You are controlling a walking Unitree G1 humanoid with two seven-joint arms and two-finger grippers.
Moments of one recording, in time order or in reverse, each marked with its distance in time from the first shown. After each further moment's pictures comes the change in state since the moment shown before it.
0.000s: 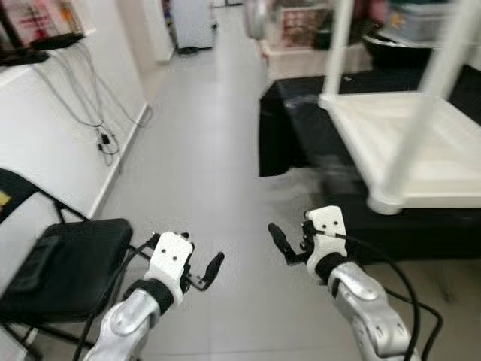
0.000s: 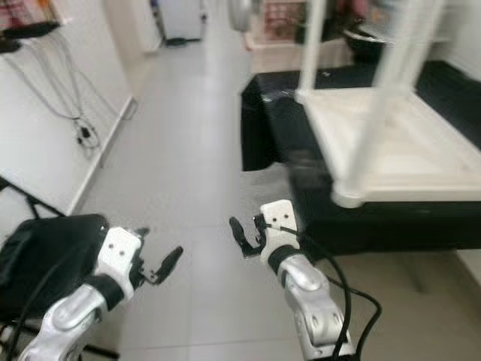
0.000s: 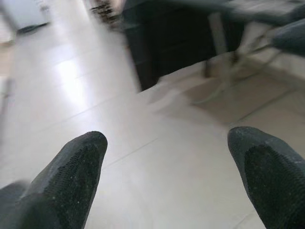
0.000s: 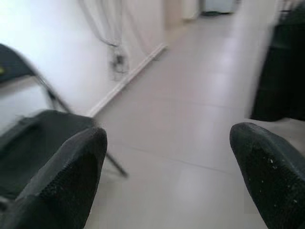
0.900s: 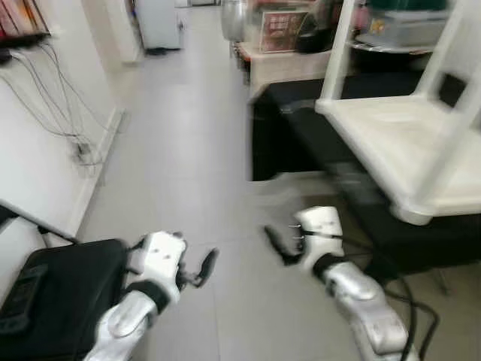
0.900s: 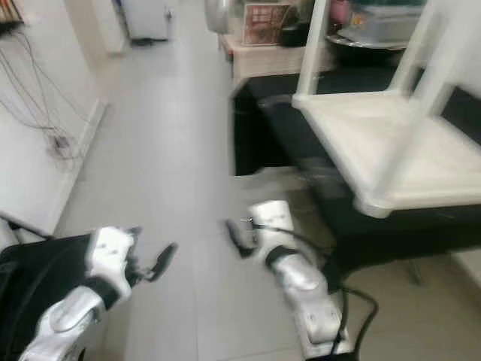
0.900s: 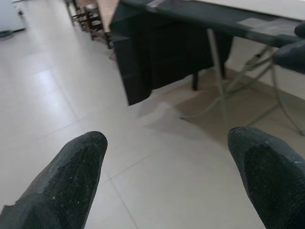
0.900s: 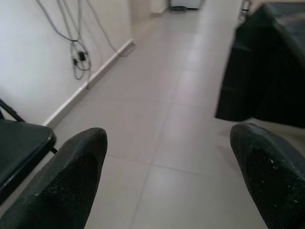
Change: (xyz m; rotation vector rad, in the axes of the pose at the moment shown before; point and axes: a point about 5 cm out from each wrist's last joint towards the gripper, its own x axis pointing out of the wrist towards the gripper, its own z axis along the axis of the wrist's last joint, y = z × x) left arm 0.004 -0.007 0.005 -0.045 -0.036 0.007; right arm -0.002 -0.014 0.002 -0.049 0.004 -0.013
